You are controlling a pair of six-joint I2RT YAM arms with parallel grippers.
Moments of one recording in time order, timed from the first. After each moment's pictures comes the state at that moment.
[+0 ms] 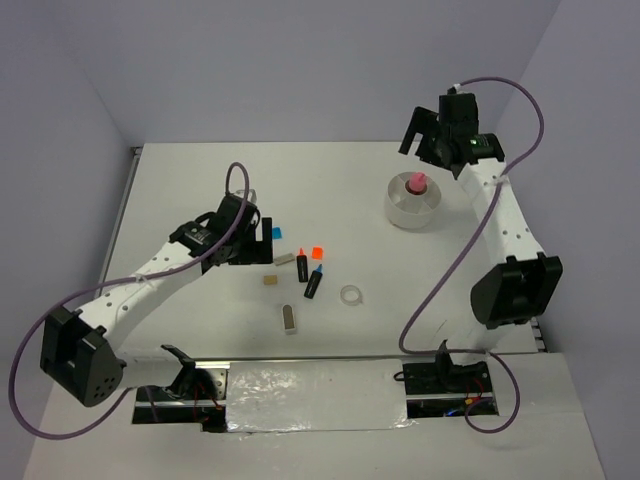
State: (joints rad) left arm -0.54 1.25 1.04 -0.72 -0.19 -0.51; right arm 0.10 1.68 1.77 -0.75 0.11 0.40
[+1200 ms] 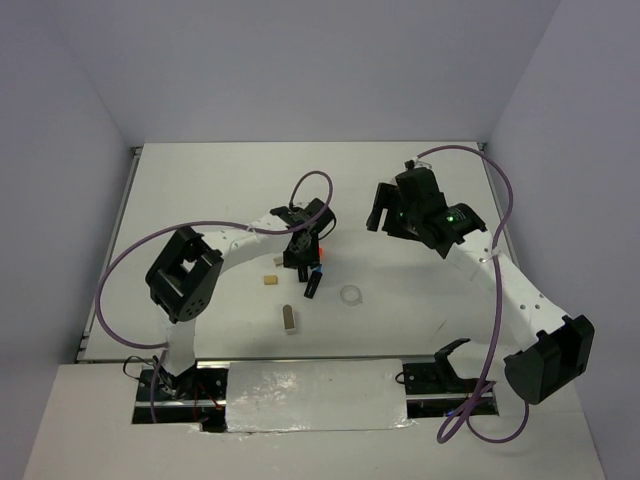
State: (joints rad) left arm -0.74 1.92 1.41 -0.73 -0.23 -0.79; right arm 0.46 1.22 1.19 -0.73 0.14 0.59
